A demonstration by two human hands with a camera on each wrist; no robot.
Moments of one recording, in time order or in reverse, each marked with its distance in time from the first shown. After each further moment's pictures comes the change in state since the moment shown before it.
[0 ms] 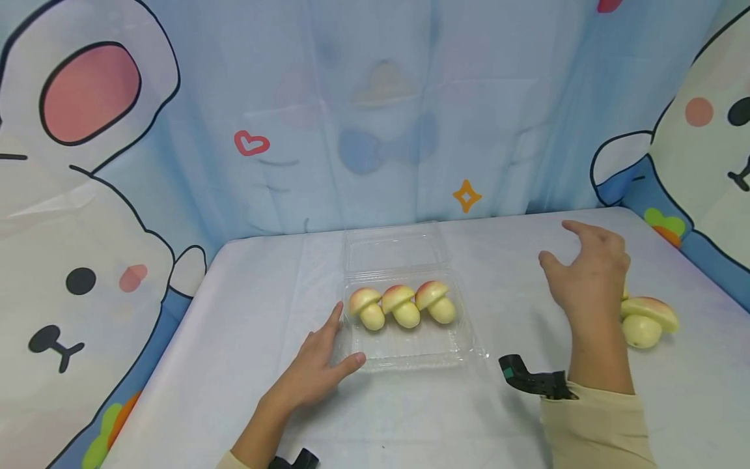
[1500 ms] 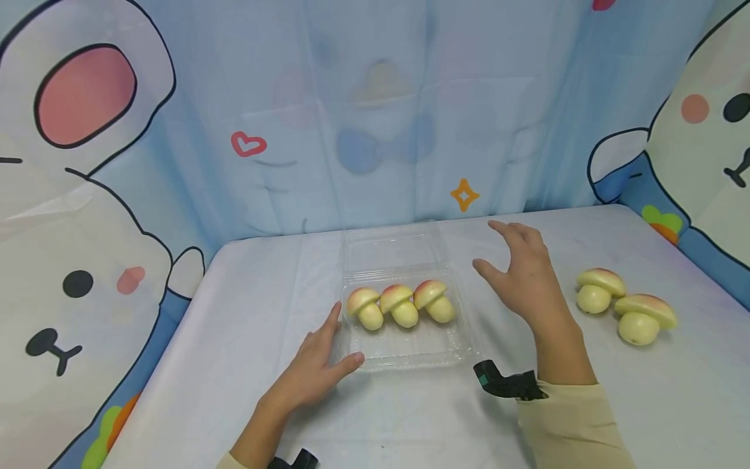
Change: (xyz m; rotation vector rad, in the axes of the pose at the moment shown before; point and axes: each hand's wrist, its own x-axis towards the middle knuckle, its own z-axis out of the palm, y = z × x) left_hand 0.000 0.001 0.001 -0.001 0.000 -0.021; right_hand -0.017 -0.020 0.033 0.027 -0.182 -0.433
